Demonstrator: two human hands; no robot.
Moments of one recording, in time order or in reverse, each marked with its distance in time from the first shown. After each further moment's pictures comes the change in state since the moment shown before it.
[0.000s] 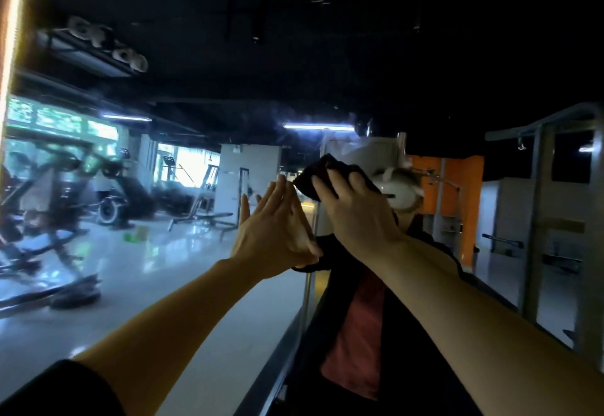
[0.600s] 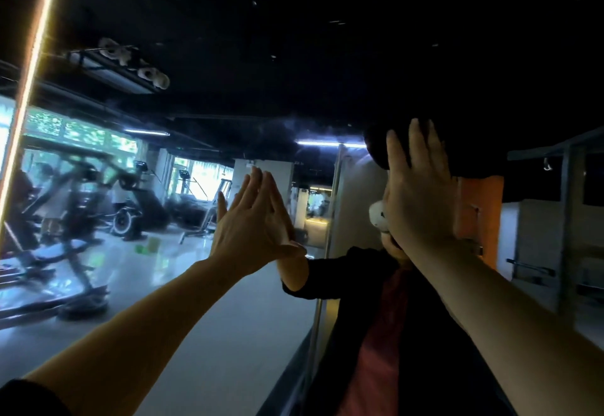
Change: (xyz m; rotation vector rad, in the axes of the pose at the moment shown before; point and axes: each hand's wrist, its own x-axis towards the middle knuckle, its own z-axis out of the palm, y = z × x) left_hand 0.031 -0.055 0.003 0.020 0.108 -0.149; right_hand 0.039 0.036 0.023 0.101 0.291 0.335
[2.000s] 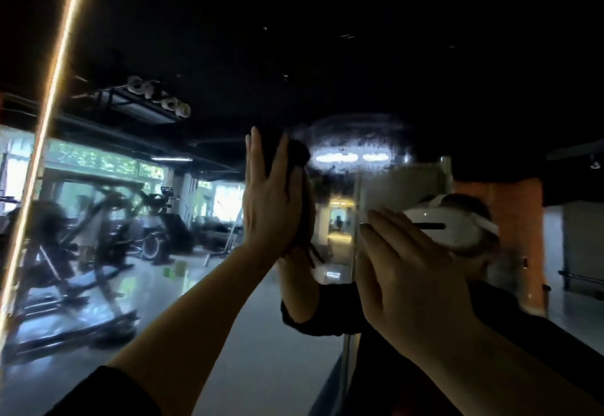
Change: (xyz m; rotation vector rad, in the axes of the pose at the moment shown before) left_hand 0.078 0.014 0.013 -0.401 0.618 0.078; right_hand -0.061 -0.038 -0.002 0.246 -0.091 -0.176
